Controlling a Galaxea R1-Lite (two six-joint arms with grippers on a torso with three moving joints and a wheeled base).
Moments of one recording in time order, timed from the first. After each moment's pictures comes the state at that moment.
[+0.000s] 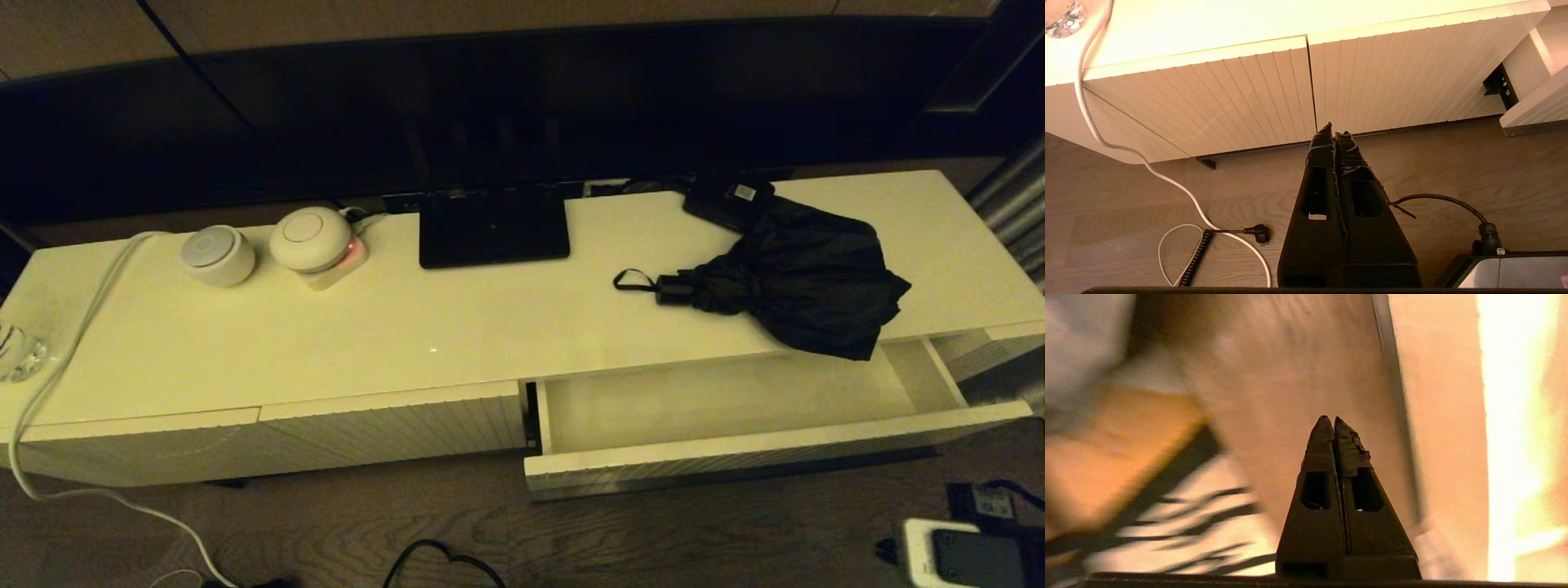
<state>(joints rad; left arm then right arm) 0.00 0.00 0.00 0.00 -0.01 0.05 0.10 1.23 -0.49 0.14 0.17 -1.20</state>
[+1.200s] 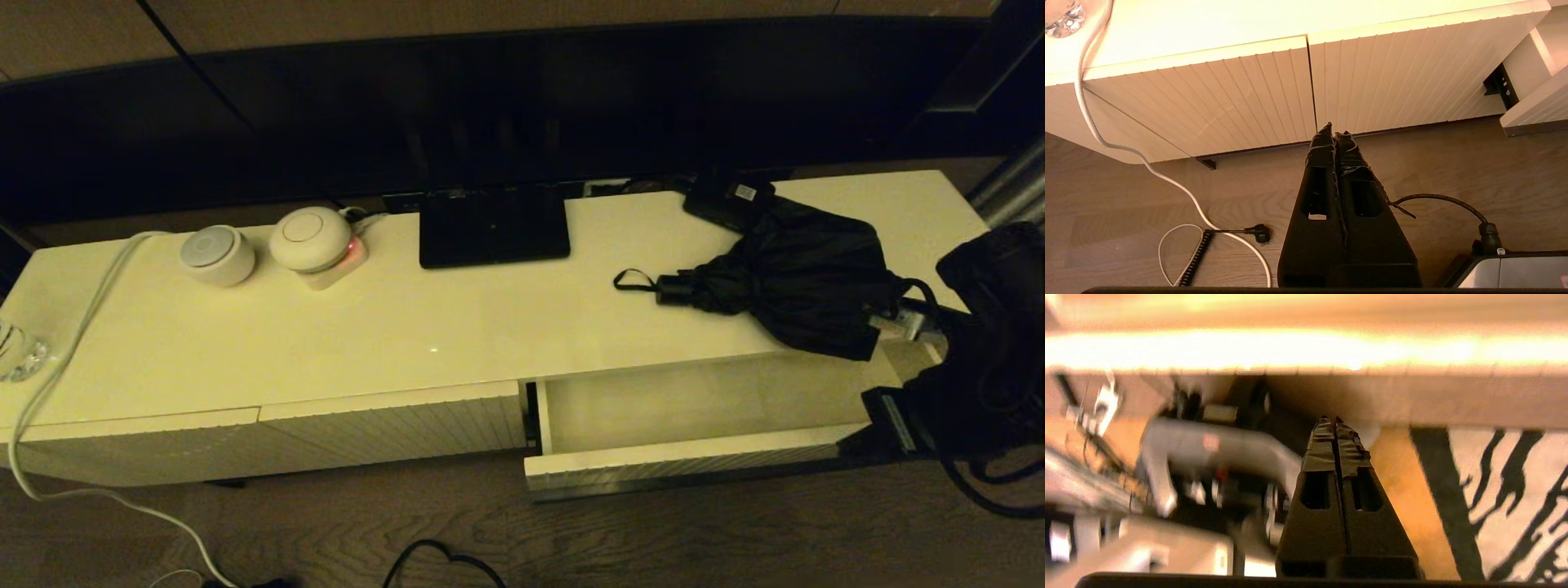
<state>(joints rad) 0.00 0.00 0.00 0.00 -0.01 0.05 0.15 1.54 -1.12 0.59 0.14 0.20</state>
